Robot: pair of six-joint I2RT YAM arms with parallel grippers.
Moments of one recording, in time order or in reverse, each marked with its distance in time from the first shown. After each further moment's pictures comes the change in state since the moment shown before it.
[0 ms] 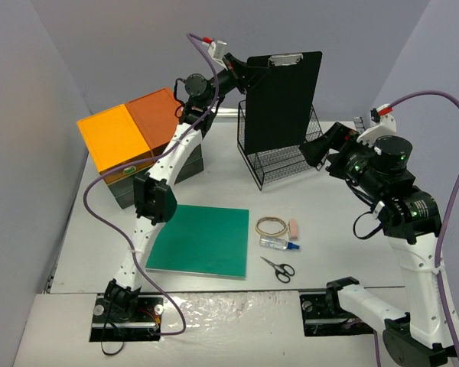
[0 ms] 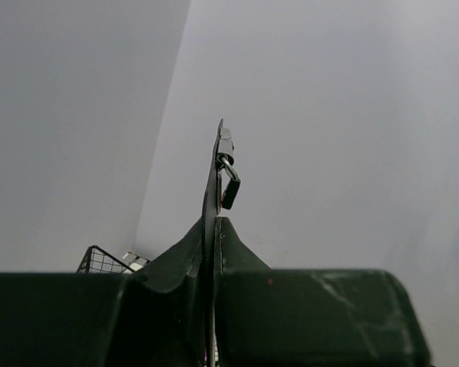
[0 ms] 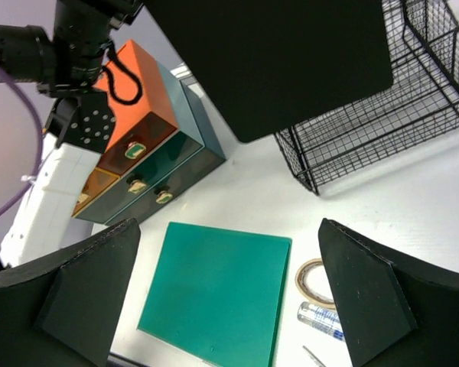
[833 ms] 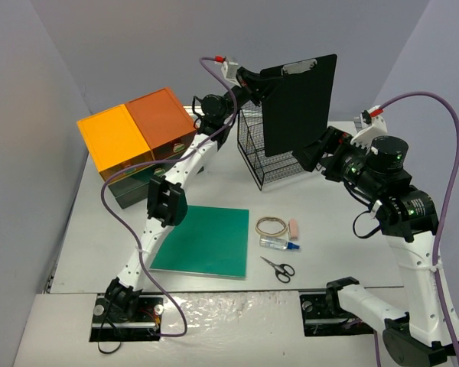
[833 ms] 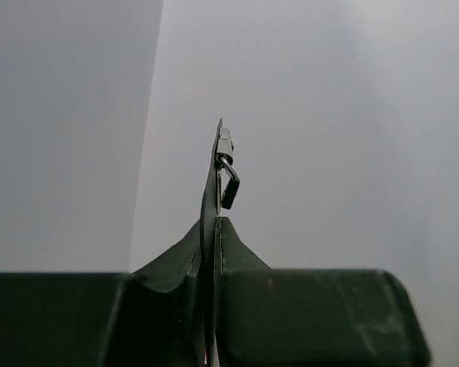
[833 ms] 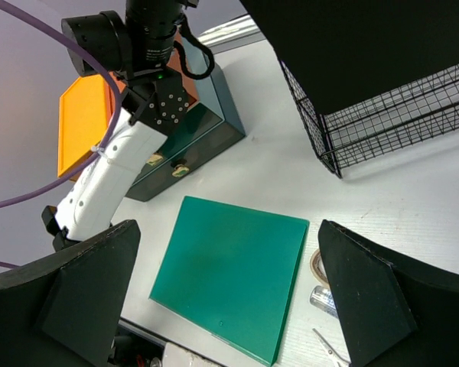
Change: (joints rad) left arm -0.068 0.116 0.018 0.273 -0.083 0.016; right arm 0.000 0.002 -0.021 -0.002 -0.103 -0.003
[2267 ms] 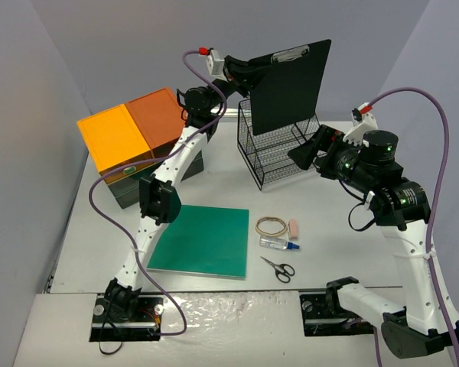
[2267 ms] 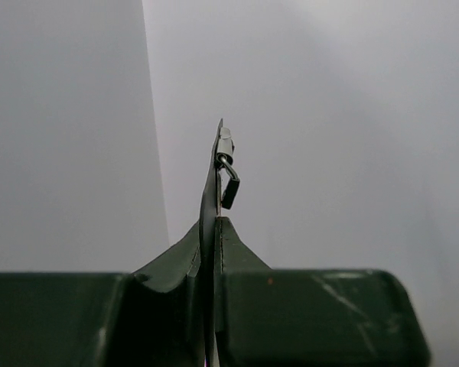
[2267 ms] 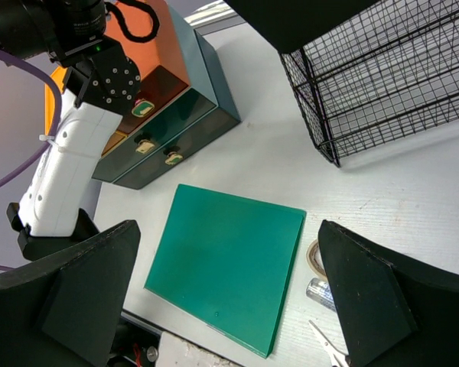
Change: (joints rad) left arm 0.048 -0.057 0.030 0.077 0.112 0.119; right arm 0.000 0.052 0.000 -0.010 -0.027 -0.016
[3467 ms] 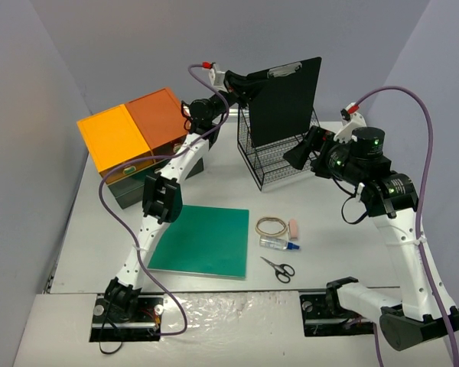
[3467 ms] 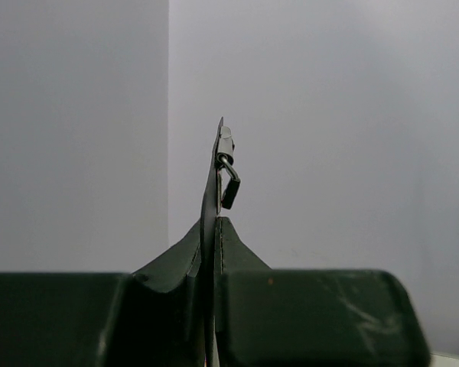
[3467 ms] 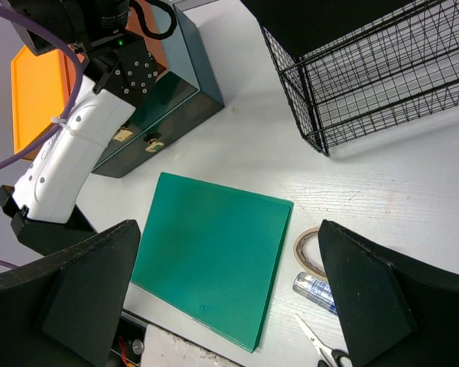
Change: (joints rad) left arm 0.021 0.088 -0.093 0.111 -0.019 -0.073; right arm 0.000 0.053 -0.035 0.014 -0.007 -0.034
